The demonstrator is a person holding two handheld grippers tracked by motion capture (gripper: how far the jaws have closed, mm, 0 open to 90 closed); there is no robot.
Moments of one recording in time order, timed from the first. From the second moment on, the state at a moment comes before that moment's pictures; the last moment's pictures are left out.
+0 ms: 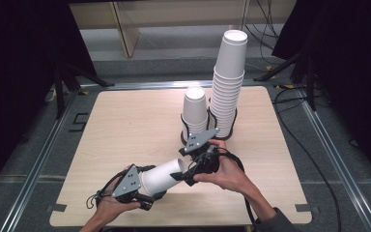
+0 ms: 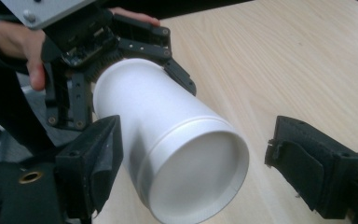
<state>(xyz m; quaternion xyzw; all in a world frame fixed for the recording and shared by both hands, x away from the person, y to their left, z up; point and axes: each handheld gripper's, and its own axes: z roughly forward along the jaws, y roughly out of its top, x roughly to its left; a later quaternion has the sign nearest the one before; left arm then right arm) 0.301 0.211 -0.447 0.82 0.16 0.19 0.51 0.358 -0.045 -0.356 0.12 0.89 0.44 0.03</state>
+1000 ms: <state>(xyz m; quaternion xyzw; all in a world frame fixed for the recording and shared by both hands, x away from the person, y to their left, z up) 0.292 0.196 -0.452 0.88 0.10 0.18 0.42 0.332 -0.006 -0.386 -0.02 0.96 0.28 0.05</state>
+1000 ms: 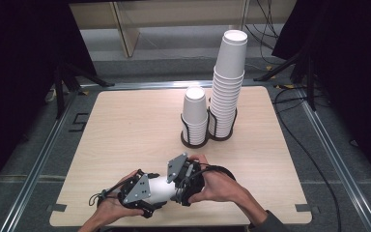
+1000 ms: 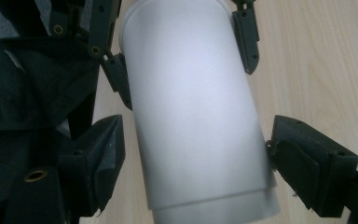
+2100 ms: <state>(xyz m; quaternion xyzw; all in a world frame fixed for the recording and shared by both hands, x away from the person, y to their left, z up) 0.293 0.199 -0.454 0.86 0.09 0.16 0.47 0.335 -0.002 -0.408 -0.06 0.97 0.25 0.04</state>
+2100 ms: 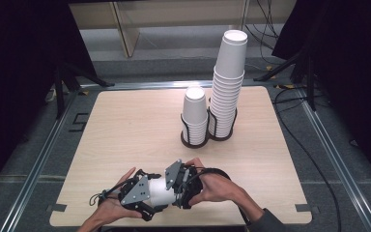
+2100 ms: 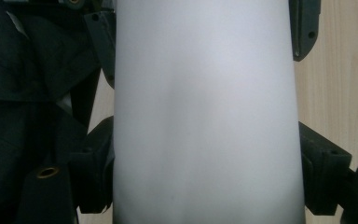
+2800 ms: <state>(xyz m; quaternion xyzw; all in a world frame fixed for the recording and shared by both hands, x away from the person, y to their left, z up) 0.294 0.210 -0.442 0.82 0.09 0.14 0.55 0.339 -0.019 -0.387 -0.07 0.95 0.29 0.02</state>
